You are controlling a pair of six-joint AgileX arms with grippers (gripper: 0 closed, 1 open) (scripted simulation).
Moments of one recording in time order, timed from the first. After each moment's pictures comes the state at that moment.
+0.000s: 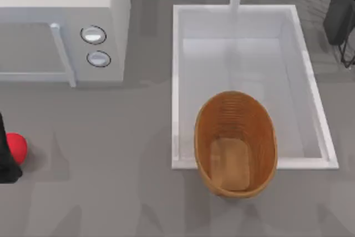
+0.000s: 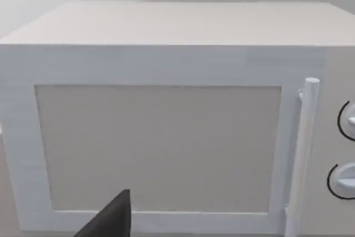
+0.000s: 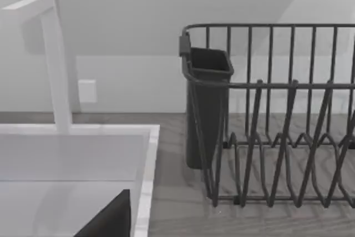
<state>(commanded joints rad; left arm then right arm) 0.00 0.00 0.00 0.00 0.00 0.00 0.00 0.00 0.00 0.00 0.00 0.00</state>
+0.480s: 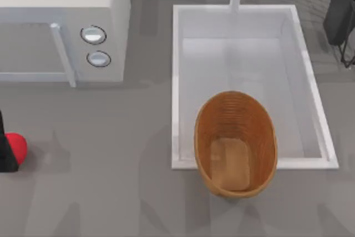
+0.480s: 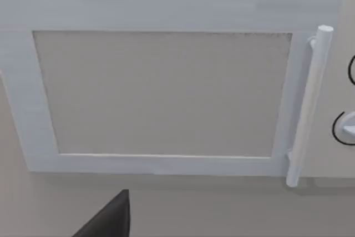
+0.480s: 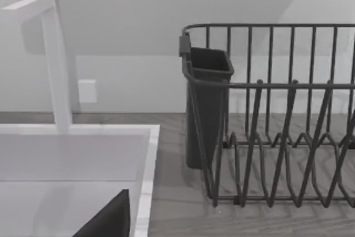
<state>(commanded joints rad) 0.01 0.22 0.17 -0.14 0.00 0.00 0.00 0.00 0.00 0.00 0.00 0.00</state>
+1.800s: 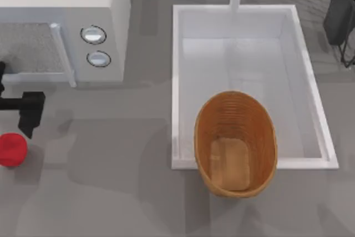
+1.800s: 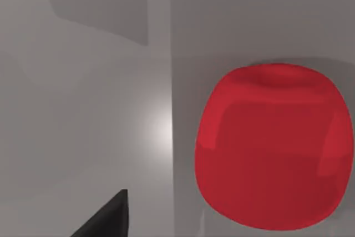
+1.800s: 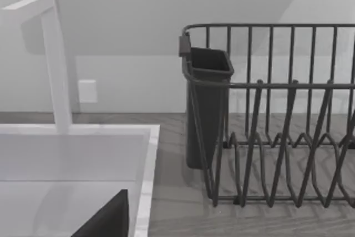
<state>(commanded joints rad) 0.03 1.76 1.18 -0.99 -0.01 0.02 0.00 0.00 0.00 0.00 0.00 0.00</state>
